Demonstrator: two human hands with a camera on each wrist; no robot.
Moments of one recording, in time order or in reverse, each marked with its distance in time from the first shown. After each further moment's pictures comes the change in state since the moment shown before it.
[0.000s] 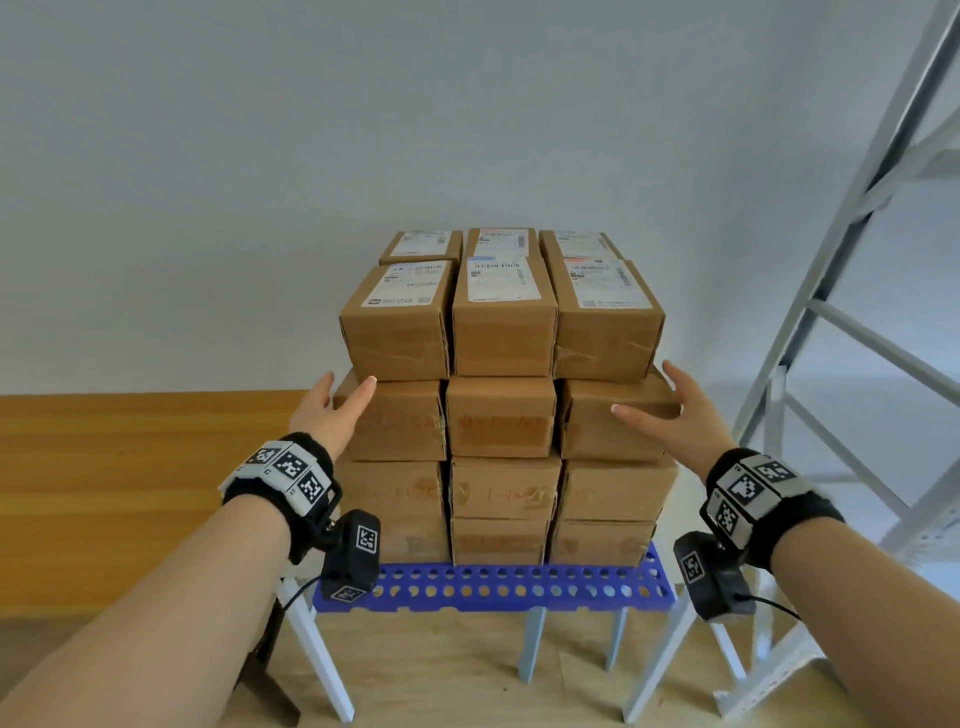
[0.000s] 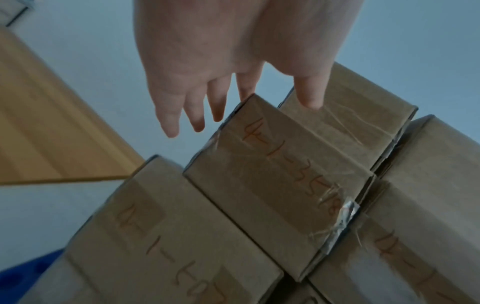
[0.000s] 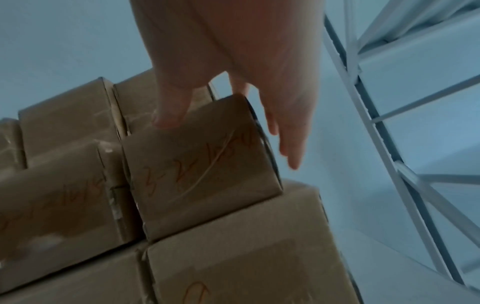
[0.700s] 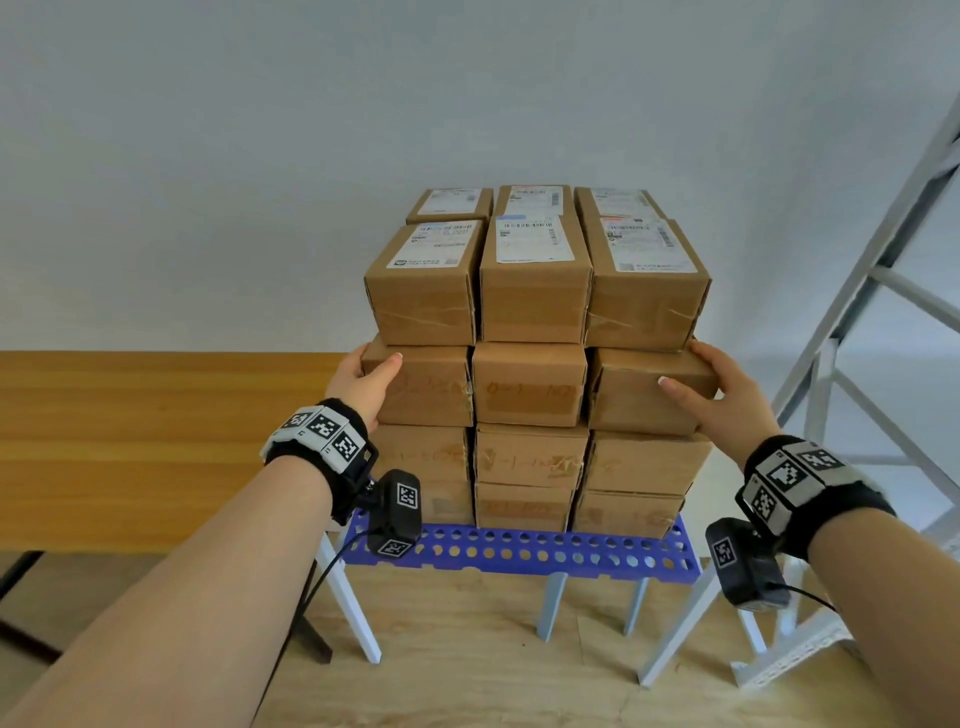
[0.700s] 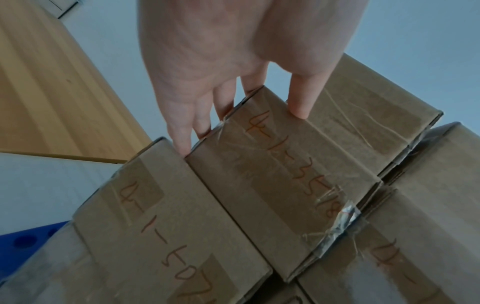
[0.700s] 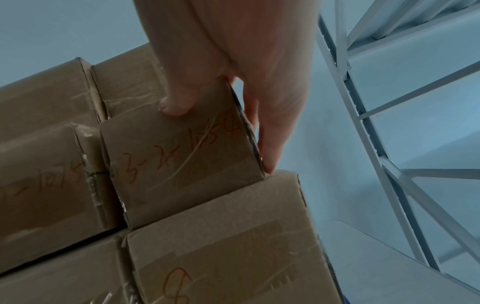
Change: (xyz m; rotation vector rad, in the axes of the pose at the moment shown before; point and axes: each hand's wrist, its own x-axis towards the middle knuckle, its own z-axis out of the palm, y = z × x) left_hand 0.003 -0.008 0.013 -0.331 -0.009 -0.148; right_hand -0.004 0.012 0.002 0.041 0.003 -0.062
